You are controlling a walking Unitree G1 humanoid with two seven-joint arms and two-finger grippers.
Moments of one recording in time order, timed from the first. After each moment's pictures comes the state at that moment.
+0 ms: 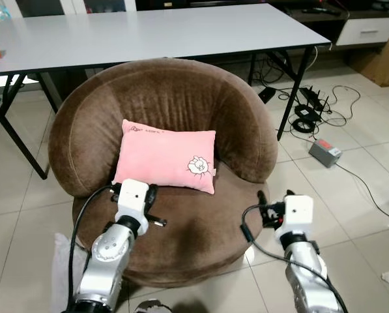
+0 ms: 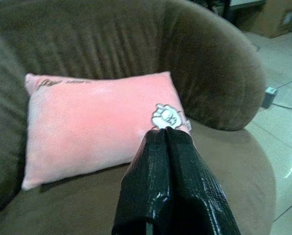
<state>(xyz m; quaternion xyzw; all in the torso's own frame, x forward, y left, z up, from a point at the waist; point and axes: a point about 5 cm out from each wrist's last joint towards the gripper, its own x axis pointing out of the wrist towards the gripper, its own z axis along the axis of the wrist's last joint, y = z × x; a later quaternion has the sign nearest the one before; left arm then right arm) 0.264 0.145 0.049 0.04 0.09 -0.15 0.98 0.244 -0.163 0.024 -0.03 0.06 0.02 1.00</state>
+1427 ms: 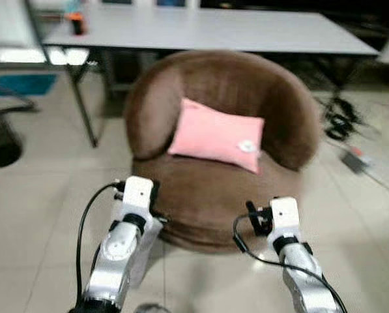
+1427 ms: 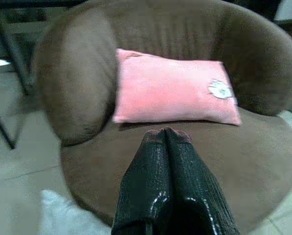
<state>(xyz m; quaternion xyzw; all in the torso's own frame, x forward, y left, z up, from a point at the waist) 0.268 0.136 0.051 0.04 0.08 -0.12 0.99 0.244 -0.155 0.017 -0.06 0.12 0.06 0.99</state>
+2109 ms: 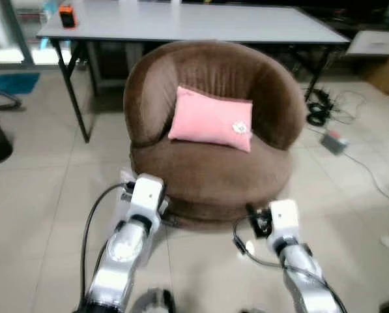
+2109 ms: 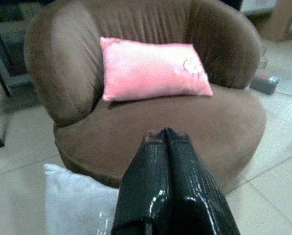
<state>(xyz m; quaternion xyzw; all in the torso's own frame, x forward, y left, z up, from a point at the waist) 0.270 0.119 0.062 0.05 0.07 -0.15 0.99 0.226 -0.161 0.002 -0.06 0.16 0.06 0.98</state>
